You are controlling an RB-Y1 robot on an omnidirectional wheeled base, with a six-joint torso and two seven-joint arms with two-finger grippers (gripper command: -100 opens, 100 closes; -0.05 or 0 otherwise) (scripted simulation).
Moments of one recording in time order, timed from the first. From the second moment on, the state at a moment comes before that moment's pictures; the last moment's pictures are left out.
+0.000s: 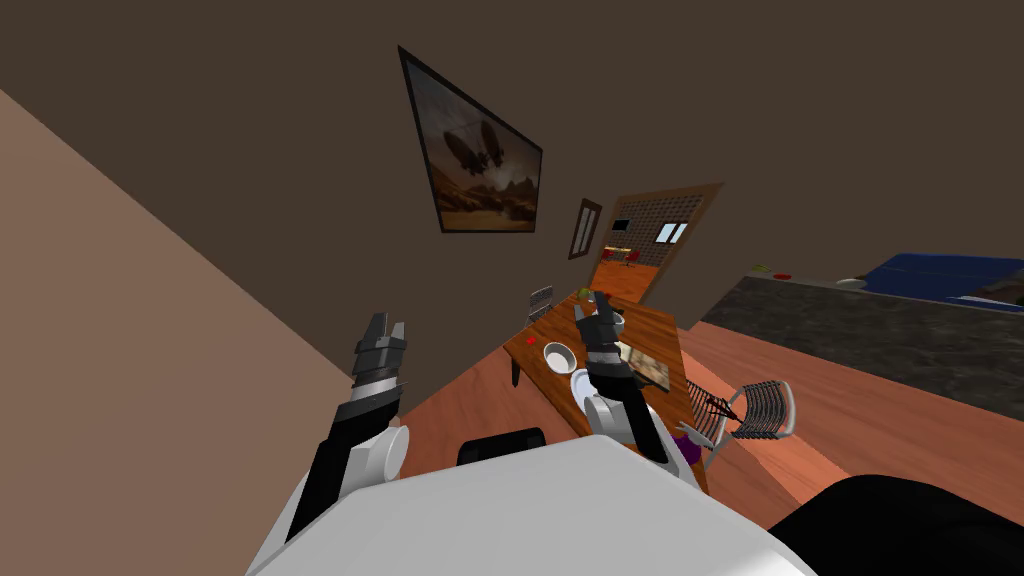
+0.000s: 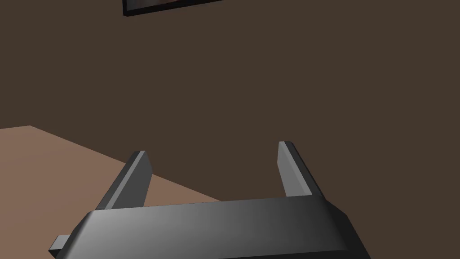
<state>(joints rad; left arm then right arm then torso) 0.48 -0.02 0.00 -2.21 0.03 -0.40 -0.14 0.52 -0.02 -0.02 -2.33 0.02 -0.36 -0.05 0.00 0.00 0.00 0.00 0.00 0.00</state>
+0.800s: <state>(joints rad) 0.48 -0.02 0.00 -2.21 0.03 -0.40 -0.14 0.47 -0.18 0.06 -2.13 0.10 -0.35 0.03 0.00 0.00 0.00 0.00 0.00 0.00</state>
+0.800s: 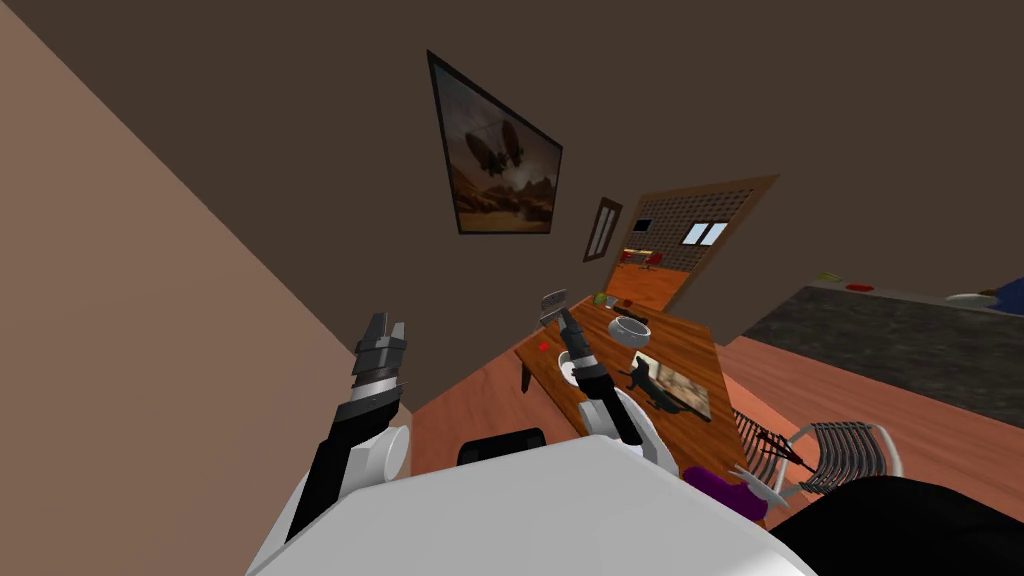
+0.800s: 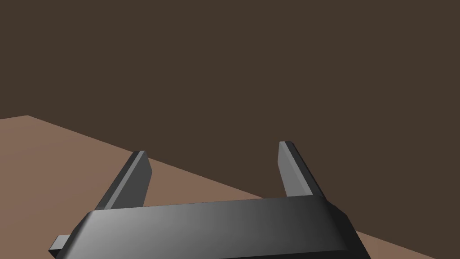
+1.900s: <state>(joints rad) 0.48 -0.02 0.00 -2.21 0.03 -0.40 -0.14 0.41 -0.33 0.13 -1.83 0.21 -0.34 0.14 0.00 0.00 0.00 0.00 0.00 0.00</state>
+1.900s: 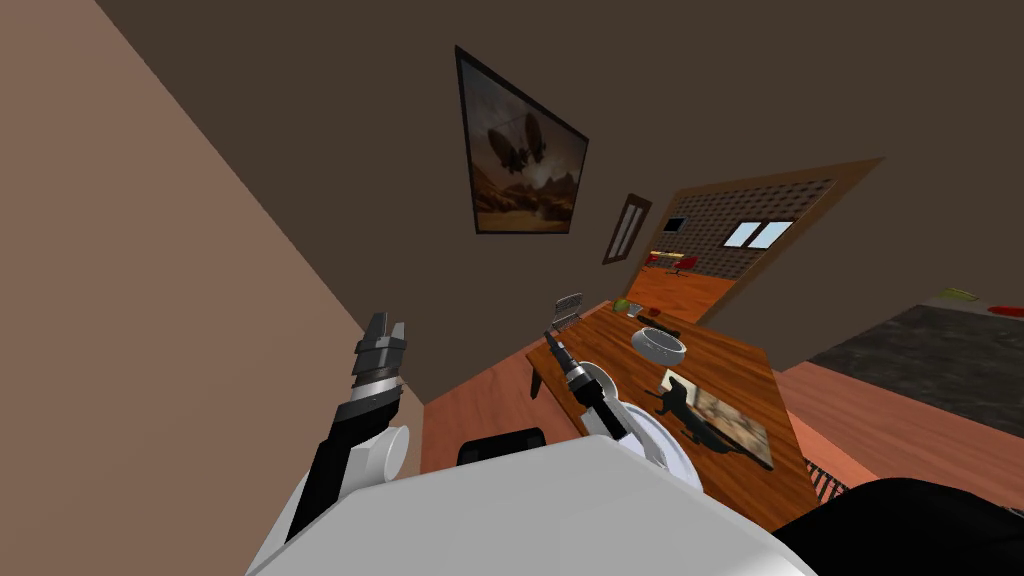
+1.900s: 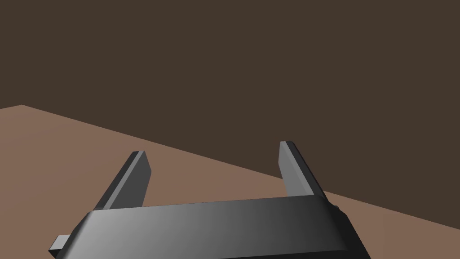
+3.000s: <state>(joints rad) 0.48 -0.02 0.00 -2.21 0.03 -0.40 -0.14 0.35 -0.50 0.24 -1.49 0.36 -0.31 0.28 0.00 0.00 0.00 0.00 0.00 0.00</state>
